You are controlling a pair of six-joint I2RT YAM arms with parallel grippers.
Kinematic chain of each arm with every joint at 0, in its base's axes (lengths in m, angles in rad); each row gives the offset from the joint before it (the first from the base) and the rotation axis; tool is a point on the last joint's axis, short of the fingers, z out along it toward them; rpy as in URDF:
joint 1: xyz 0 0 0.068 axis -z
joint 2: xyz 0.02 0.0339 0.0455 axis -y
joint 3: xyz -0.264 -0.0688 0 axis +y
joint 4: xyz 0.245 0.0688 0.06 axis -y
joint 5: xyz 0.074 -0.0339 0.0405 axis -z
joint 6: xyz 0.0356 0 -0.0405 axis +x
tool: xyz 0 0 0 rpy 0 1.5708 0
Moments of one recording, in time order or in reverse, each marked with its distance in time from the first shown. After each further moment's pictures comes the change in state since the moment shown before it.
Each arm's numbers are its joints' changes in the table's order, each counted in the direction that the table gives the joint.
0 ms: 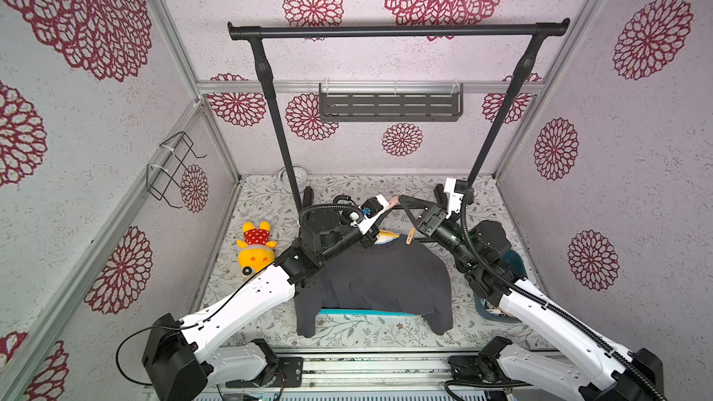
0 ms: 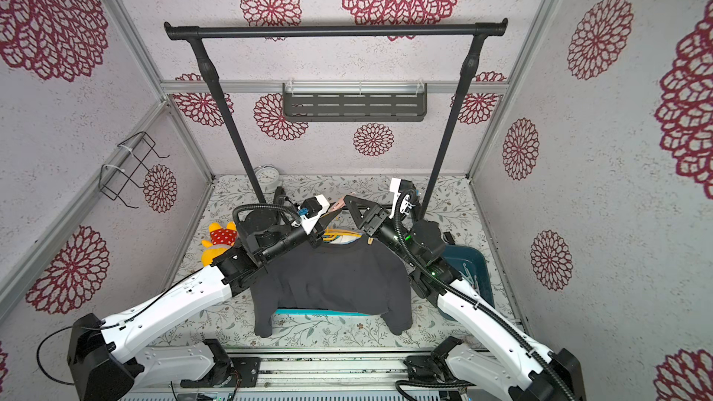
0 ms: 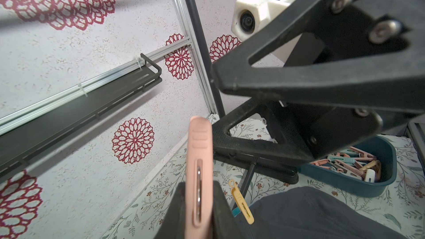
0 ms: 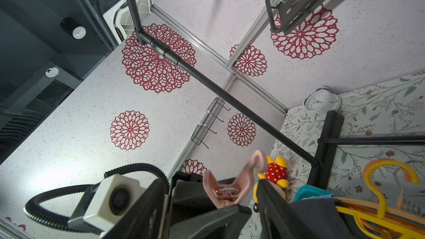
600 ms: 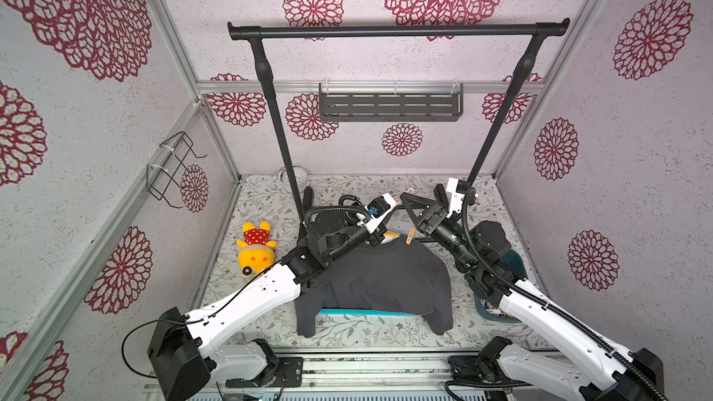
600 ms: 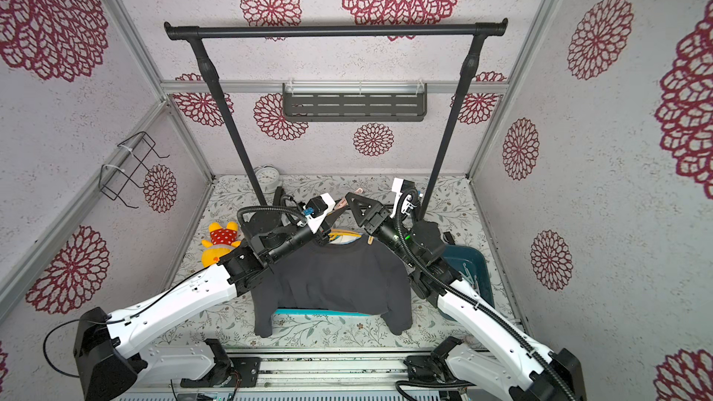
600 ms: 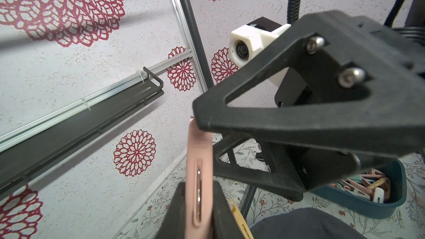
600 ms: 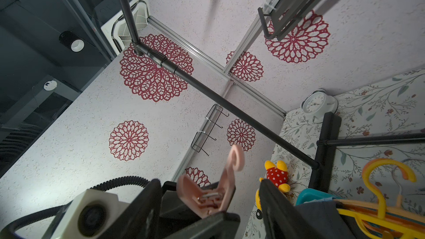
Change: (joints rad) left arm 0.046 -0.033 -0.034 0.050 -0.057 0.007; right arm -0.006 -0.008 -0.005 -0.006 0.064 0.021
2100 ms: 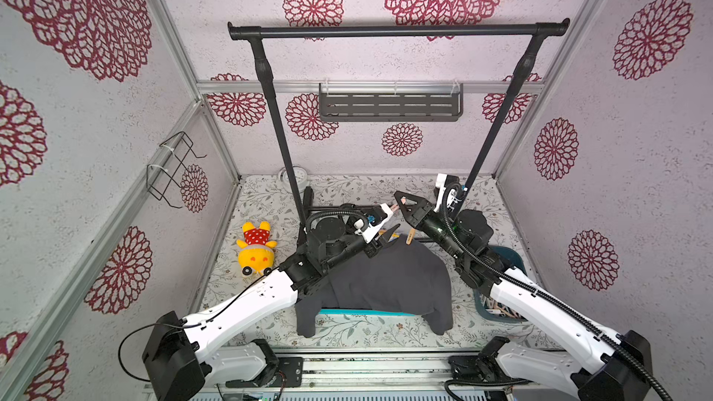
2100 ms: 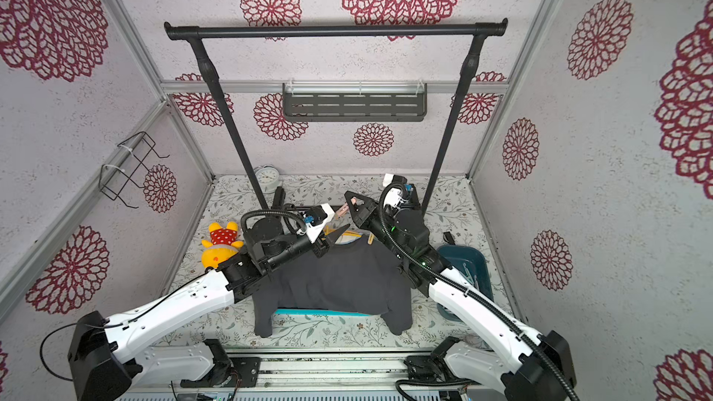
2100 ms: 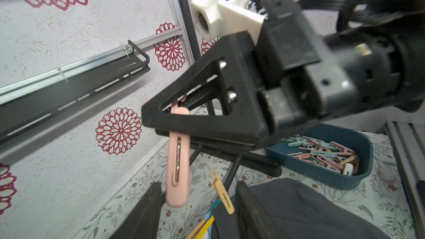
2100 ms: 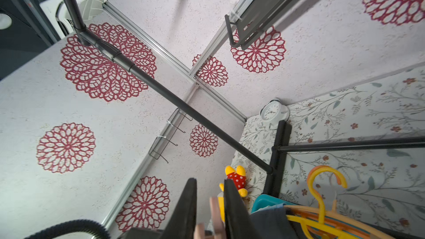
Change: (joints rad) left arm 0.005 0.078 0.102 -0.062 0.042 -0.068; right arm -0.019 -0.096 -0.089 -0.154 0.141 -0.208
